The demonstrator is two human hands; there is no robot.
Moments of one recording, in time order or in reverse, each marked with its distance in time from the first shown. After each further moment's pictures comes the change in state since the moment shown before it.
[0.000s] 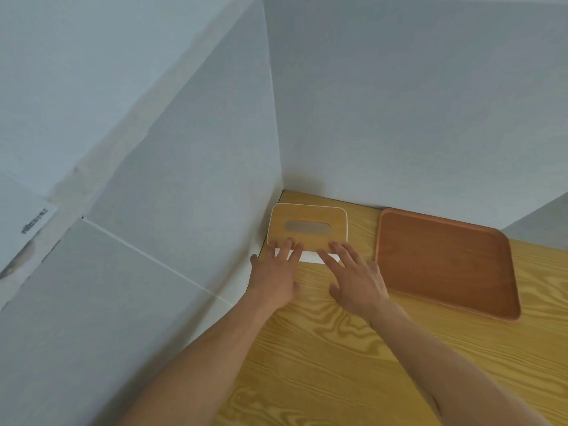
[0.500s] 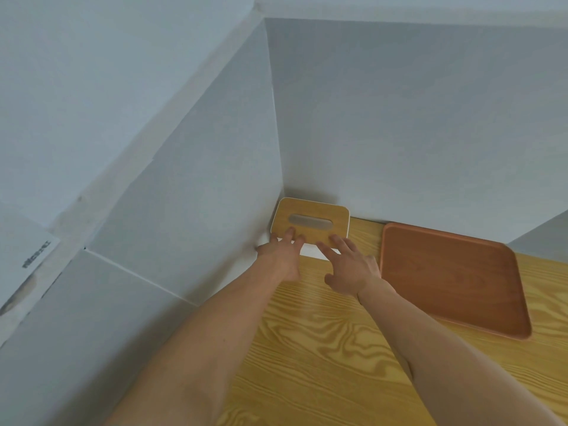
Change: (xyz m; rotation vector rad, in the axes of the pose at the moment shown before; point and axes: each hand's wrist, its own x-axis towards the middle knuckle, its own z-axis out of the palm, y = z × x) left_hand 0.063 -0.006 -0.055 0.037 -0.267 -0.047; right_hand 0.059 0.002 -0.028 0.013 -0.142 0.067
